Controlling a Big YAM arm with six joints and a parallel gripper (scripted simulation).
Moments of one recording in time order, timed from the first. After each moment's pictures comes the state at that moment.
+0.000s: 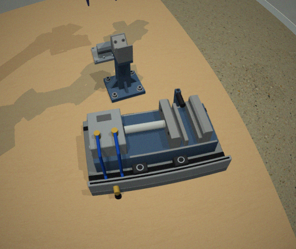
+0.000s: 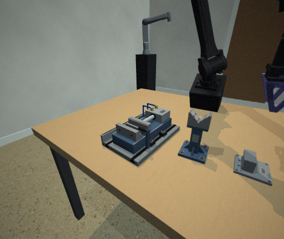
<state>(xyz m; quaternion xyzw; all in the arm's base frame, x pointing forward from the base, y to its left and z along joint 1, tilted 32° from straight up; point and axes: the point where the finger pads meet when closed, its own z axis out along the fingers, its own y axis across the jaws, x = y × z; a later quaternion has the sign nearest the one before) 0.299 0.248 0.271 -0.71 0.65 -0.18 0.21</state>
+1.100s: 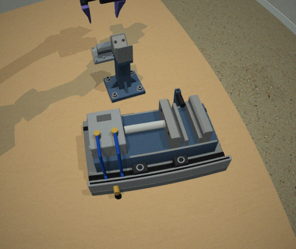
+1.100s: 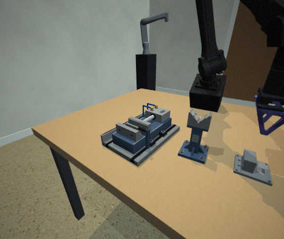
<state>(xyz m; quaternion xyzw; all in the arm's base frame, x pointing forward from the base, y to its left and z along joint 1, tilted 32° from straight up) 0.333 0.253 0.218 -0.71 0.65 -0.18 0.21</state>
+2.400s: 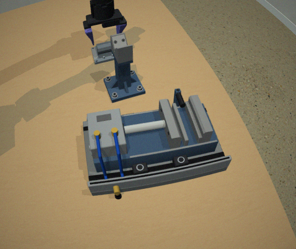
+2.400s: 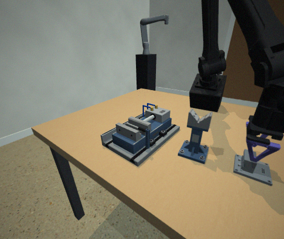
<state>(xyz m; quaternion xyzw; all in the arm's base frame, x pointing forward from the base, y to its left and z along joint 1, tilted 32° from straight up) 0.380 0.259 0.146 -0.71 0.65 -0.18 0.21</state>
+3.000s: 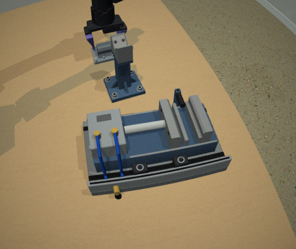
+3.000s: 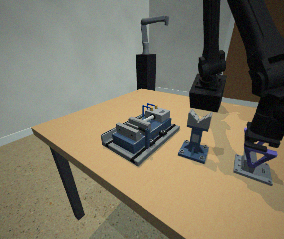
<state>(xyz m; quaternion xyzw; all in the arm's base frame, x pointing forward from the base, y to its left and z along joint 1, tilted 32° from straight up) 0.392 0.261 0.128 -0.71 0.65 -0.18 0.21</state>
